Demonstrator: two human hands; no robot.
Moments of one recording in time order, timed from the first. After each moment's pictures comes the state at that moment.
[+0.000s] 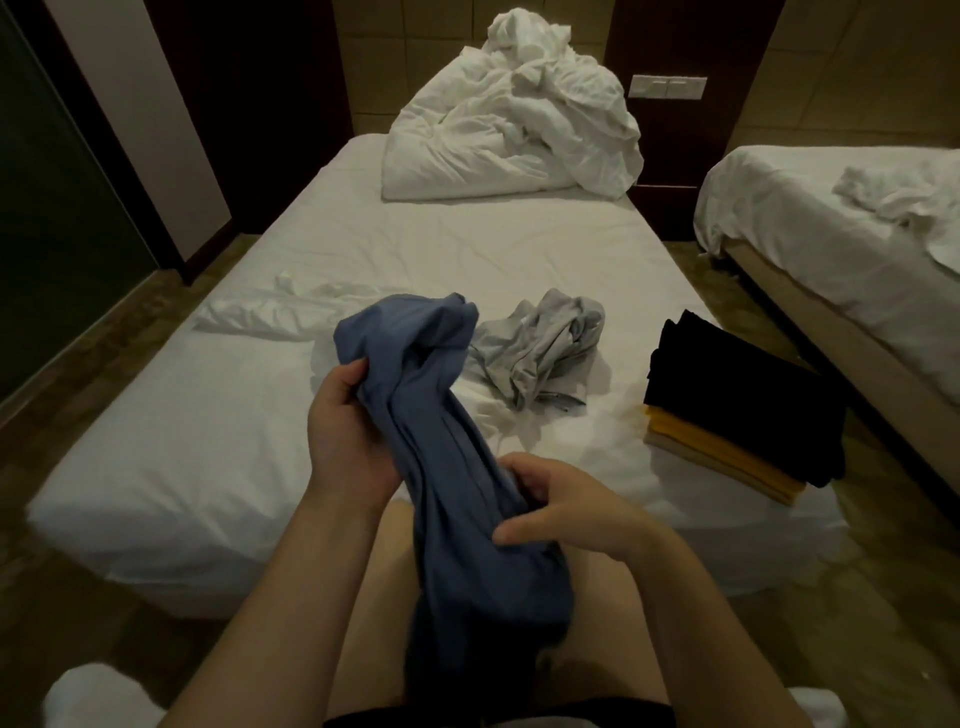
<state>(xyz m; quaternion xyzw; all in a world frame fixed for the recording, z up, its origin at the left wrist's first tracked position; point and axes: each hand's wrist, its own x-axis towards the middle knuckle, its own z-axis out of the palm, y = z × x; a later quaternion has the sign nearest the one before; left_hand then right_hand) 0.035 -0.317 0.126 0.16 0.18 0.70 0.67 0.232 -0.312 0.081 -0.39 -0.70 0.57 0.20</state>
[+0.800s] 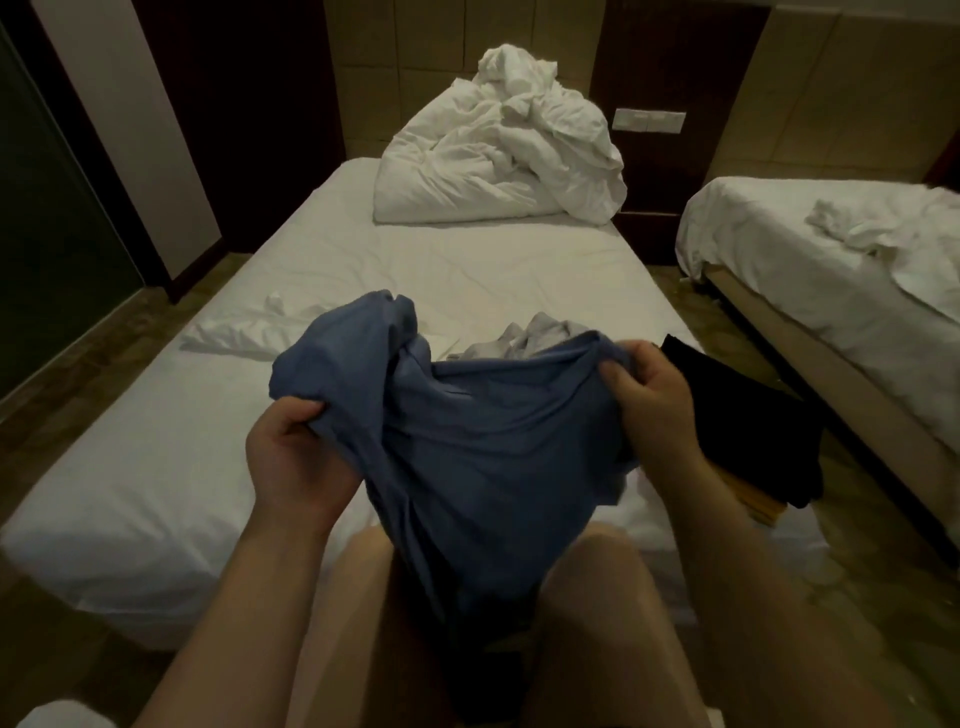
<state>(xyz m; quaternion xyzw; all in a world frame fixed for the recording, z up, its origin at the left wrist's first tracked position) 0.000 -0.326 0.121 0.23 0.18 0.72 0.63 0.268 -0.265 0.136 -0.51 -0.61 0.30 0.52</state>
